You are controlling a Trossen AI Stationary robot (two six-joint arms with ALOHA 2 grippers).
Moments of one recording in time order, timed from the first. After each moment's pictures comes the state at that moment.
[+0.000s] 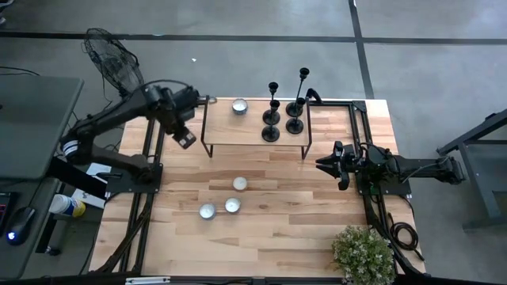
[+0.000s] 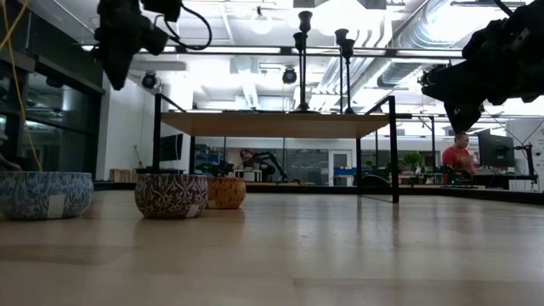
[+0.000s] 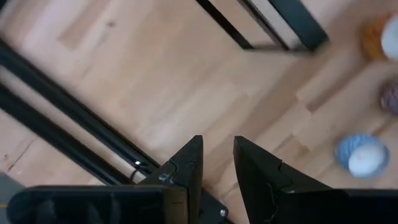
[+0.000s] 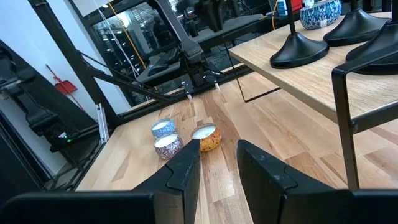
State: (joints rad) left arm 0.53 1.22 1.29 -1.48 -0.02 -0.24; right arm -0.04 0.08 0.01 0.03 0.01 0.38
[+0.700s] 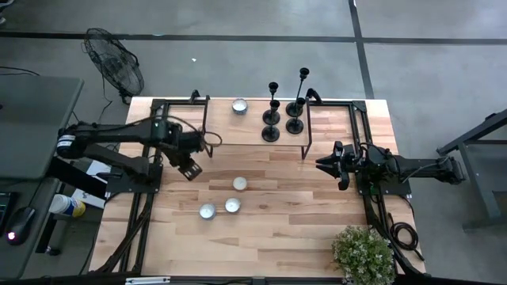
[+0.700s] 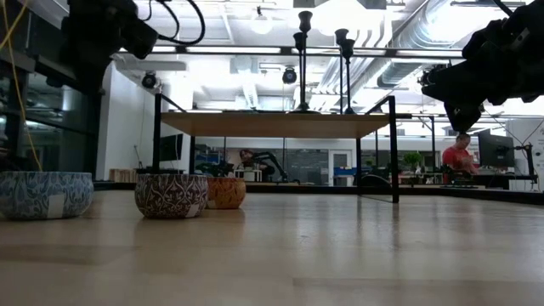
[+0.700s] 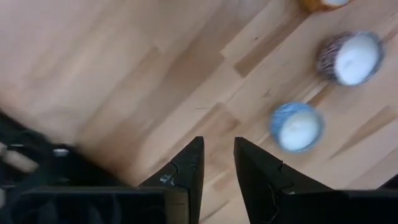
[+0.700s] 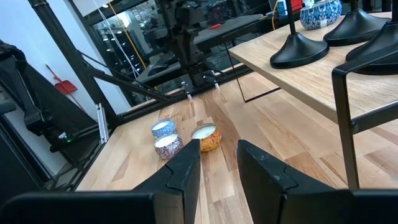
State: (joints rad) left arm 0.07 1.16 1.07 -1.30 0.09 -0.74; right arm -0.04 0.08 0.01 0.03 0.01 0.38
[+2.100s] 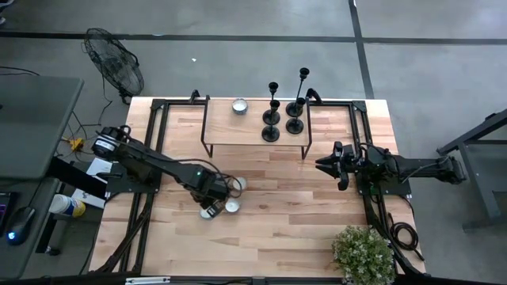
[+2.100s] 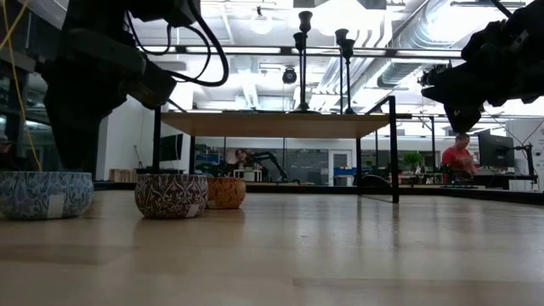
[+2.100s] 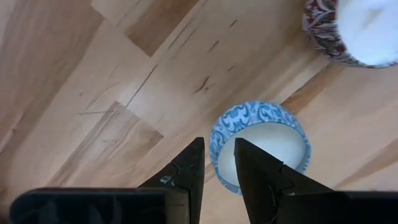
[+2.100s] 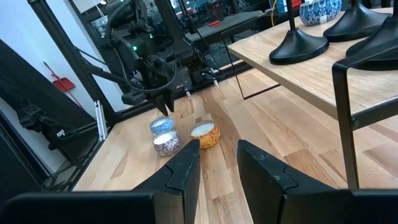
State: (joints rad) left arm -0.29 1.61 1.04 -0.93 0.09 -1.06; right arm -0.04 0.10 0.01 0.03 0.01 0.38
